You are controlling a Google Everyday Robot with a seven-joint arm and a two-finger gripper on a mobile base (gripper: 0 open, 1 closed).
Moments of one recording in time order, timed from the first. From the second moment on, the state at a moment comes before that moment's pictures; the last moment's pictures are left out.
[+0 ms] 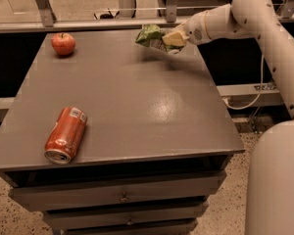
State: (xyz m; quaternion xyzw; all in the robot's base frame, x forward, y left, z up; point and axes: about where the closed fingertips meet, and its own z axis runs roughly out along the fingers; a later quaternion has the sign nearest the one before) arm 0.788 -0.098 0.899 -0.44 0.73 0.22 0.47
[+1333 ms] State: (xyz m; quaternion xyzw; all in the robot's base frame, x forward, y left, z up) arm 0.714 -0.082 0.901 -0.50 0.71 0.27 0.42
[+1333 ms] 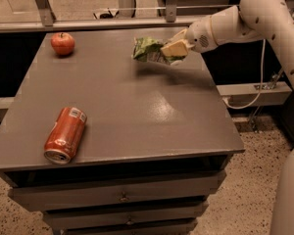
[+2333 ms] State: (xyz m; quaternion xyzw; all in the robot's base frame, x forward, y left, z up) arm 0.606 -0.043 0.907 -0.59 0.65 0.28 0.38
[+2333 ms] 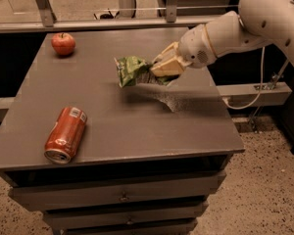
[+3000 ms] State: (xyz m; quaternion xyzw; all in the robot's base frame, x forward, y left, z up) arm 0.547 -0.022 0.876 -0.60 0.64 0.31 0.36
